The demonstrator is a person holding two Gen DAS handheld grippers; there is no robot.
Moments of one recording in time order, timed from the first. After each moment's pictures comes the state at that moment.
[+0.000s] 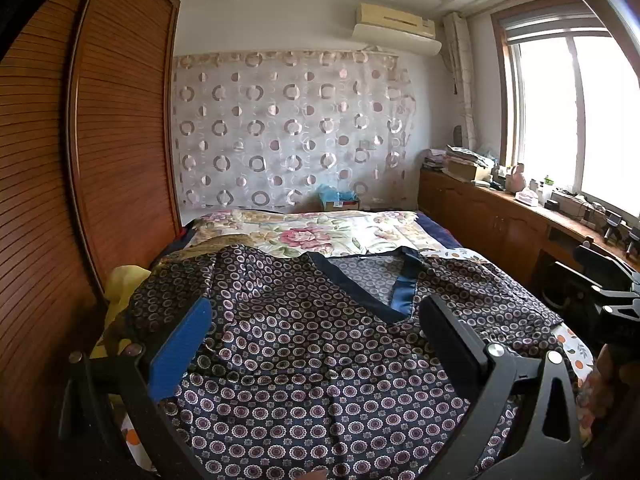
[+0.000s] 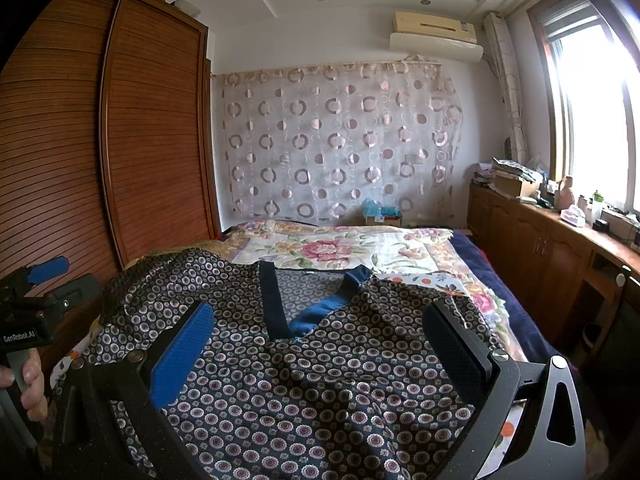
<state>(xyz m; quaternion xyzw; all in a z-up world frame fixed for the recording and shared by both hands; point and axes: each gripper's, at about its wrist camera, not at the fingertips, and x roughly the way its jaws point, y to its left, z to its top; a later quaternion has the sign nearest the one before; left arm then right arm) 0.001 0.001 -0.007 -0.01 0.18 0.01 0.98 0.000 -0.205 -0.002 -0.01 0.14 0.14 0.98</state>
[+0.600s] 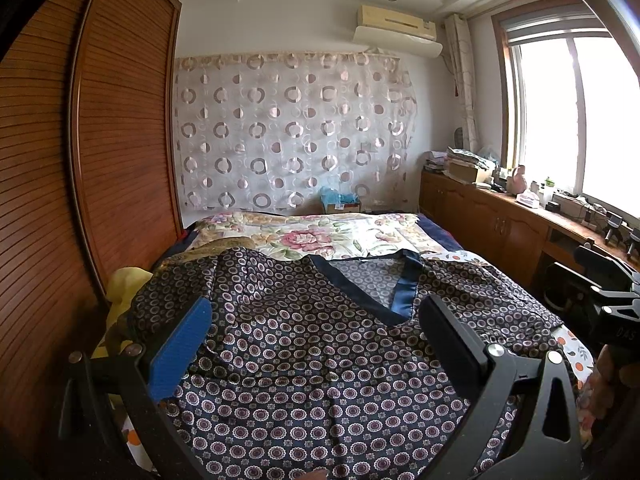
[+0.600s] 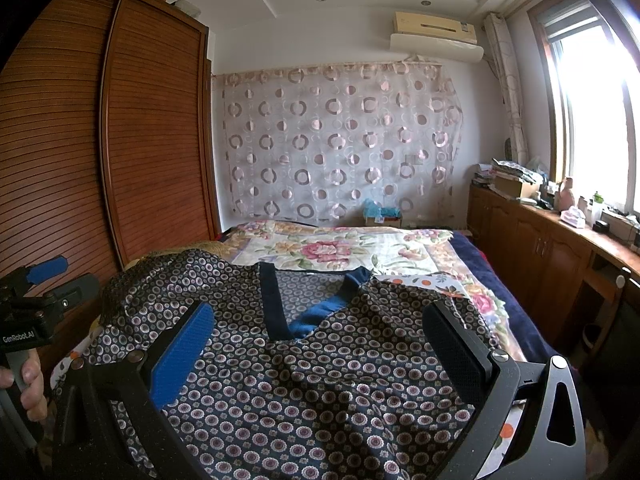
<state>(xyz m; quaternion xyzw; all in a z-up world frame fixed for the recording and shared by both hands) 0.001 0.002 -0.004 -0.01 0.18 0.01 0.98 0.001 -0.205 0.000 -0.01 0.14 0.14 0.98</state>
